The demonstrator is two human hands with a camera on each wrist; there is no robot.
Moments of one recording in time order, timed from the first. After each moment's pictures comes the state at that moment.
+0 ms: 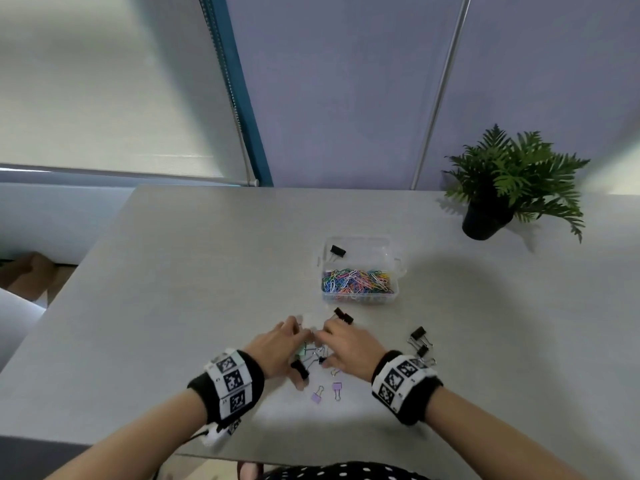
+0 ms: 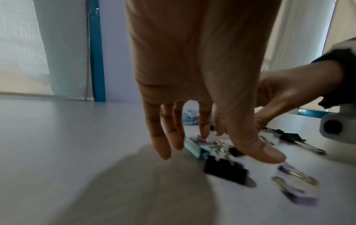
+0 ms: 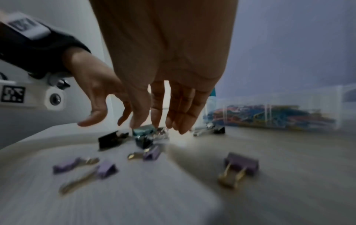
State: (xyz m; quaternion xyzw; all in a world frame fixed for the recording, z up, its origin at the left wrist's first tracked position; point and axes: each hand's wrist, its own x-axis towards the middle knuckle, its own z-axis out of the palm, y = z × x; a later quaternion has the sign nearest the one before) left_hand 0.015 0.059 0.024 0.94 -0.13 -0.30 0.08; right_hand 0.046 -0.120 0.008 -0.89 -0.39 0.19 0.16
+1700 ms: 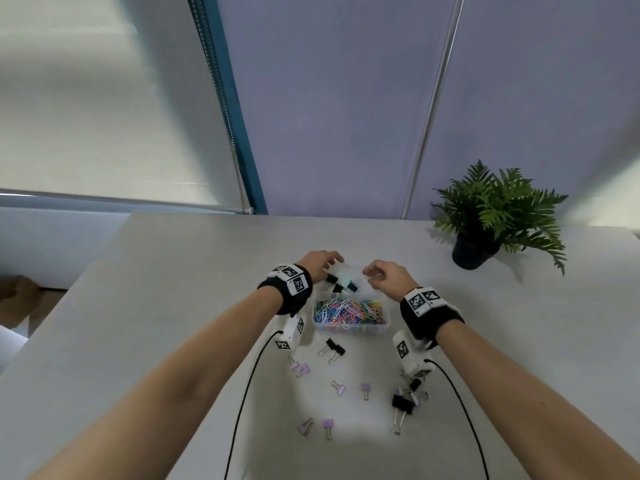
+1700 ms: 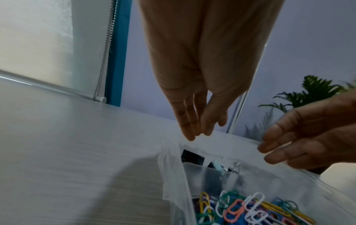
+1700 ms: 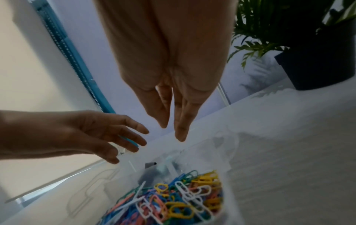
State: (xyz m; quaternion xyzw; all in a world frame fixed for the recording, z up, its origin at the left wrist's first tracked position) left_hand 0.211 0.019 0.054 0.95 -0.13 -0.18 0.20; right_hand 0.205 -0.179 0.035 -0.90 -0.08 0.14 0.40
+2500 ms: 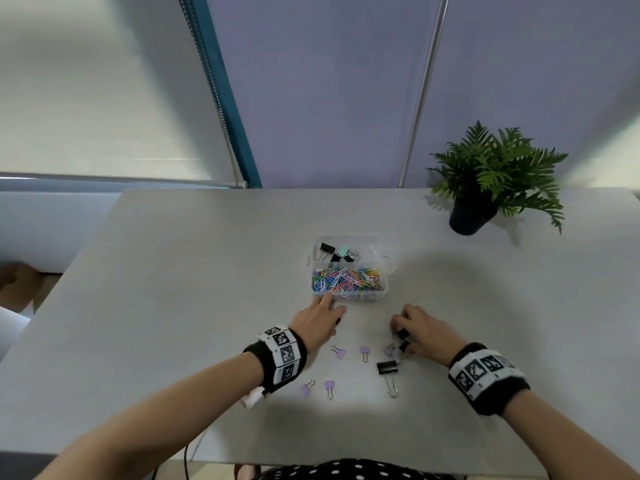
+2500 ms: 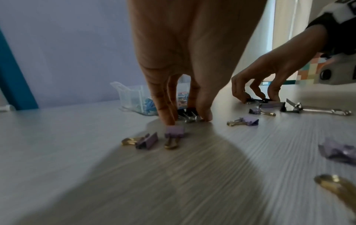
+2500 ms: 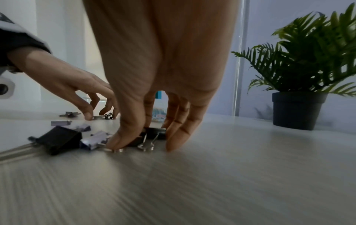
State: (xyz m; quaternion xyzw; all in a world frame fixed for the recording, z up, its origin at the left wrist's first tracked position) left_hand 0.063 -0.006 0.006 0.96 -0.20 -0.17 0.05; right_hand 0.073 -0.245 0.008 -0.94 -0.24 0.24 0.06
